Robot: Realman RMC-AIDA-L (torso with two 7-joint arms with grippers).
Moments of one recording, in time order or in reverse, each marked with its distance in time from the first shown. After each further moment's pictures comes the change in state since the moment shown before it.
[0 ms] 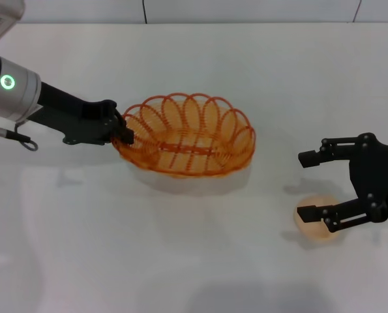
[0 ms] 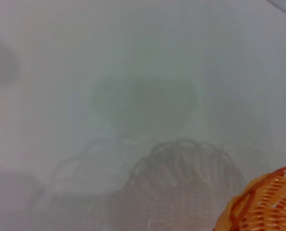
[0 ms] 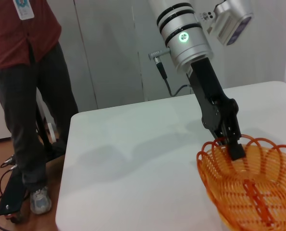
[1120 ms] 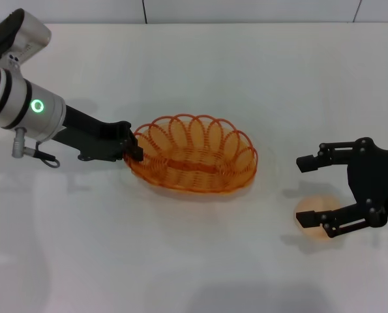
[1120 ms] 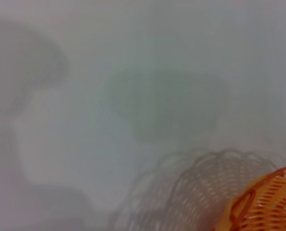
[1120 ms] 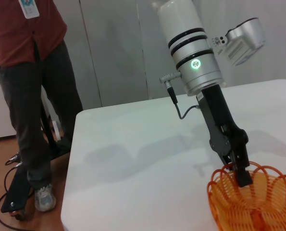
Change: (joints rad) left arm -0.020 -0.024 0.043 -0.147 0.034 -0.167 0.026; right arm -0.003 0.000 -0.013 0.006 0.000 0.000 -0.010
